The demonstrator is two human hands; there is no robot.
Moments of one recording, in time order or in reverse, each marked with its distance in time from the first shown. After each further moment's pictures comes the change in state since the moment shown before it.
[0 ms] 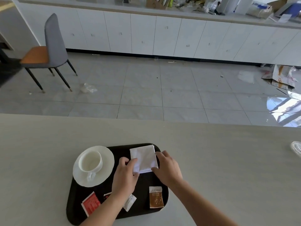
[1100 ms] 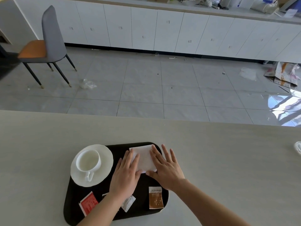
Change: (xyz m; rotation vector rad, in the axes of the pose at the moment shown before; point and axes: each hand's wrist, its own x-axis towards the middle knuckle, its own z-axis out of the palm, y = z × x) left_hand 0.007 -0.016 0.019 0.267 -0.076 0.217; right_hand 0.009 0.030 0.022 -0.412 -0.107 -0.327
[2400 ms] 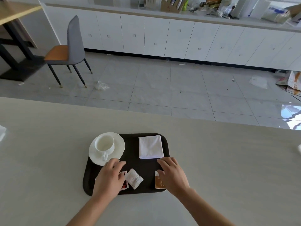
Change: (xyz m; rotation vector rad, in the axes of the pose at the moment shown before) left_hand -0.097 -0.031 -0.050 -0.124 0.226 -0.153; right_hand -0.069 -0.043 -0.004 0.297 0.307 0.026
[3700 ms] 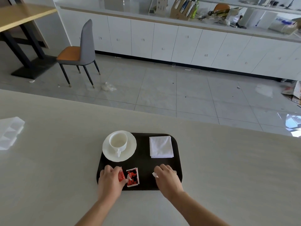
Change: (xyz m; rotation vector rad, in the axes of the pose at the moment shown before) left_hand -0.032 -0.039 0.008 -0.032 -0.040 -0.363; right_hand -0.002 -0.059 0.033 -0.100 -0.156 0.014
